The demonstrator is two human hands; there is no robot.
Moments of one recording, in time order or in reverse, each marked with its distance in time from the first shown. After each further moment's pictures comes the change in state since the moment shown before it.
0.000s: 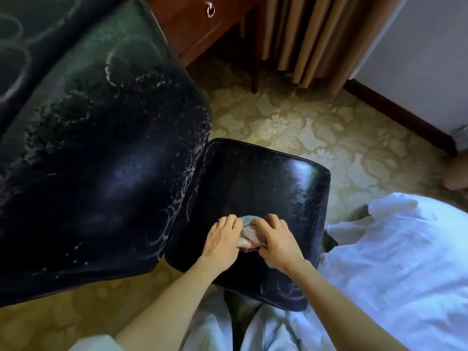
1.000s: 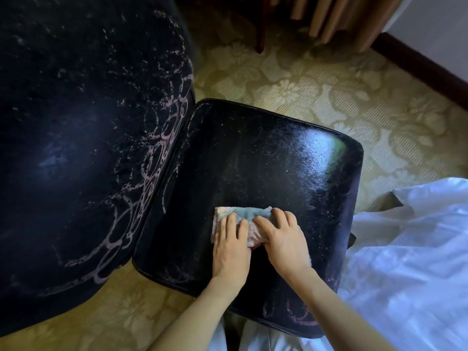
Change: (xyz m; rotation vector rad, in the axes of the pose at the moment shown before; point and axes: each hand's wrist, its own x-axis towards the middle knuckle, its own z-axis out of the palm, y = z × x) left_hand 0.045 0.007 0.160 -0.078 0.036 -0.261; right_hand 0.051 0.068 0.116 -0.105 0.191 0.038
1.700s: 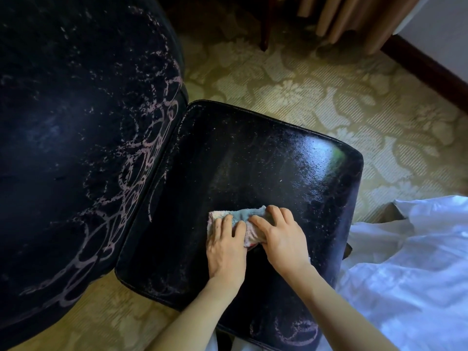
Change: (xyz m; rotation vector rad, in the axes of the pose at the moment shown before) left_hand 0.032 0.023 -0.005 -0.039 0.067 -0.100; right_hand 0.036 0.029 -0.012 -0.052 -0.055 -0.105
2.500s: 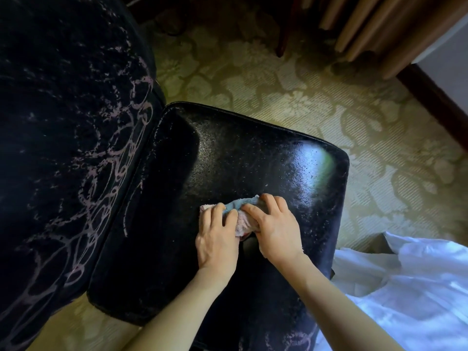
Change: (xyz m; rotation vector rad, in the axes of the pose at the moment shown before) left_hand 0.046 0.027 0.004 -0.088 0.171 -0.140; right_hand 0.060 0.035 -0.018 -0.027 0.015 -0.179
